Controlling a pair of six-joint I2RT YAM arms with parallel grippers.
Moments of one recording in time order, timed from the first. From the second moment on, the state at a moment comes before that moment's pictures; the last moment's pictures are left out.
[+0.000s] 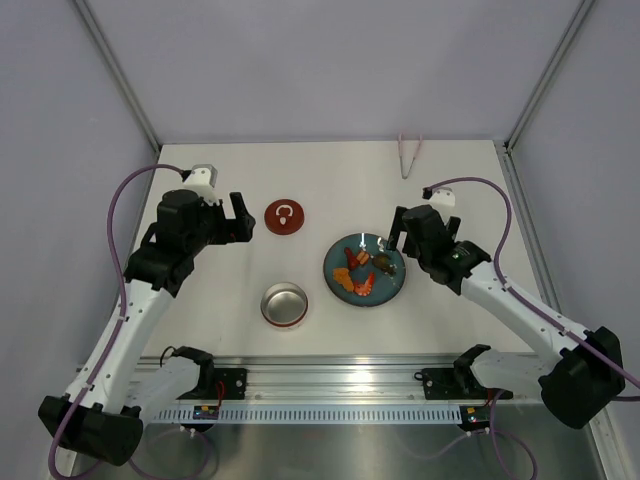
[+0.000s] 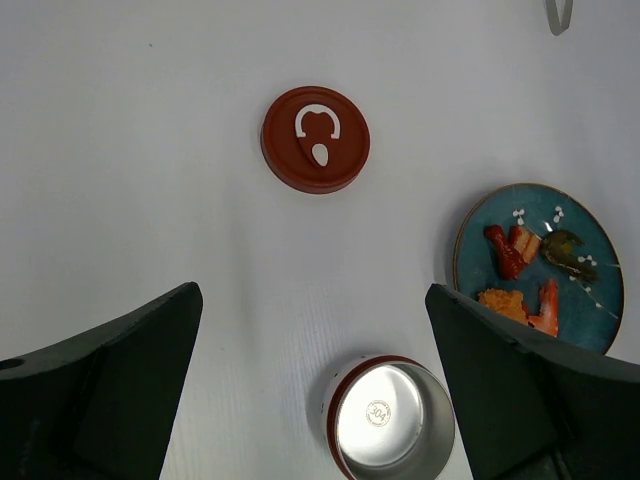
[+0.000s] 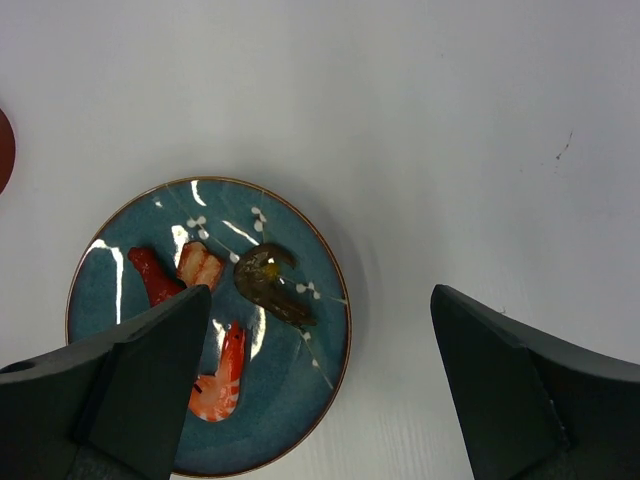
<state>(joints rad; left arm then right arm) -0.27 0.94 1.00 -0.55 0.01 -0.26 0.58 1.14 0.88 -0.46 0.51 0.57</state>
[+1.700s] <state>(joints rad) -0.28 1.02 1.00 -0.55 -0.02 -0.26 0.20 2.47 2.25 -0.63 0.28 0.33</state>
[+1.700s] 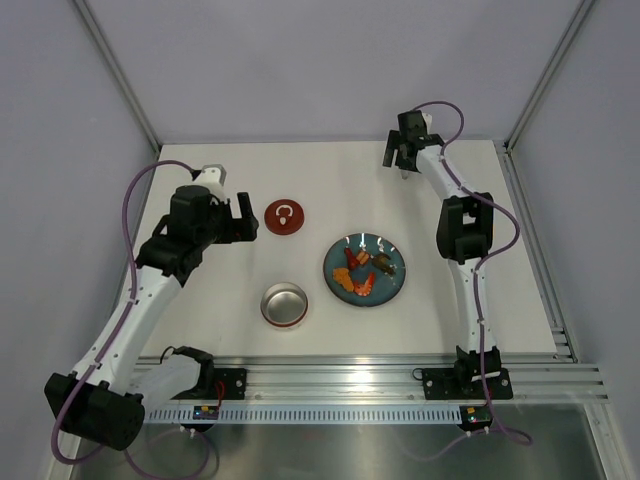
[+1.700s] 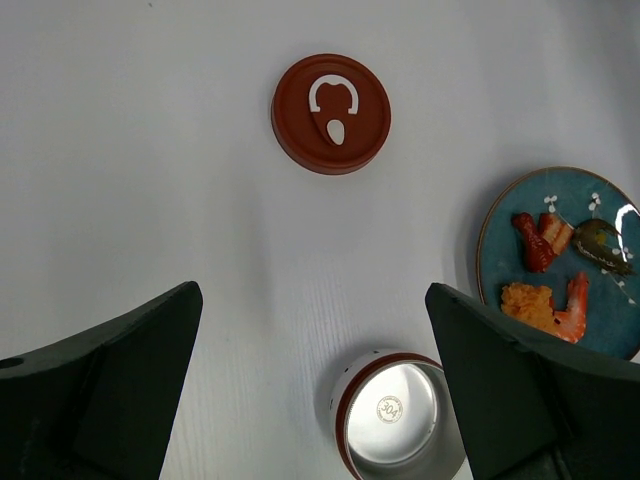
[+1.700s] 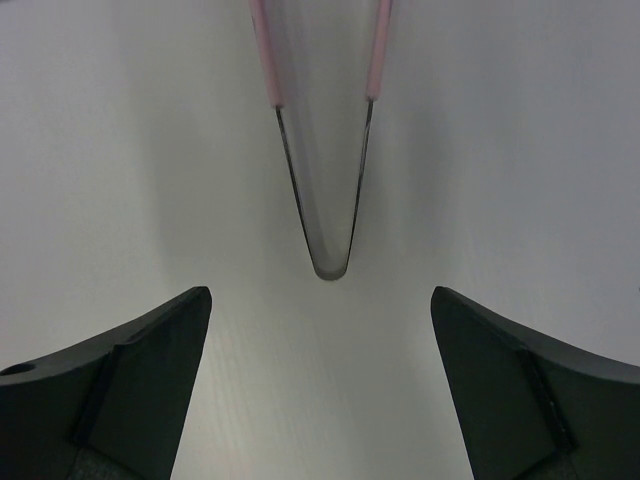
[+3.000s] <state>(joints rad) -0.28 1.06 1.00 -0.55 -0.06 -0.26 0.17 2.66 2.41 -0.58 0.24 0.30</state>
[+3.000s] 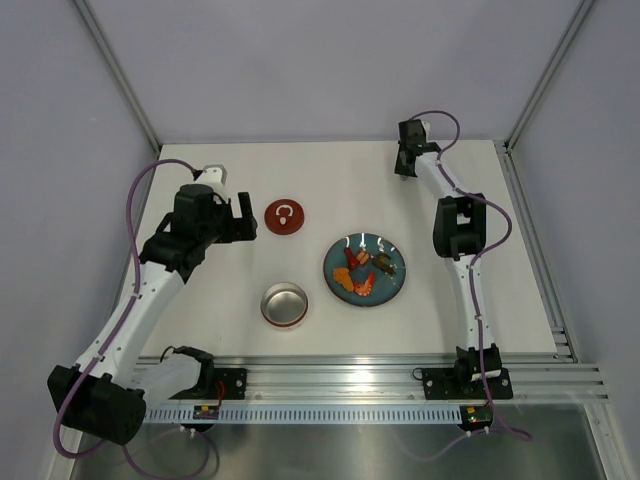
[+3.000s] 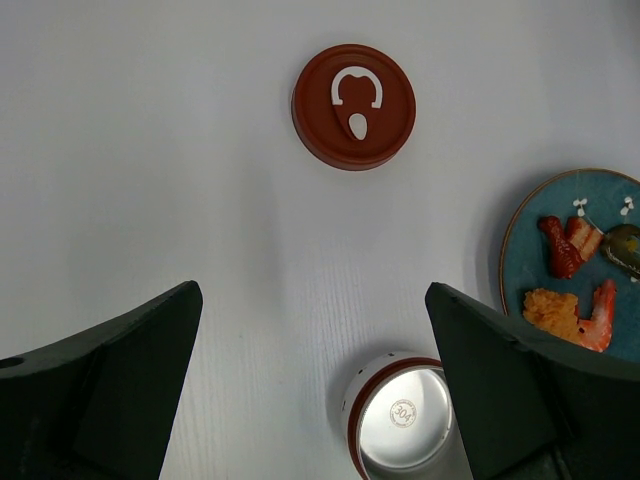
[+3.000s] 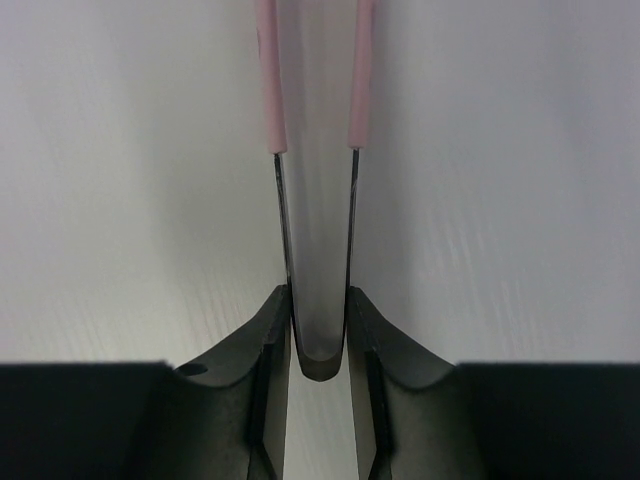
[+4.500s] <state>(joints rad) -0.29 0.90 0.97 -0.58 0.02 -0.28 0.17 1.62 0.96 -0.39 0.19 0.40</state>
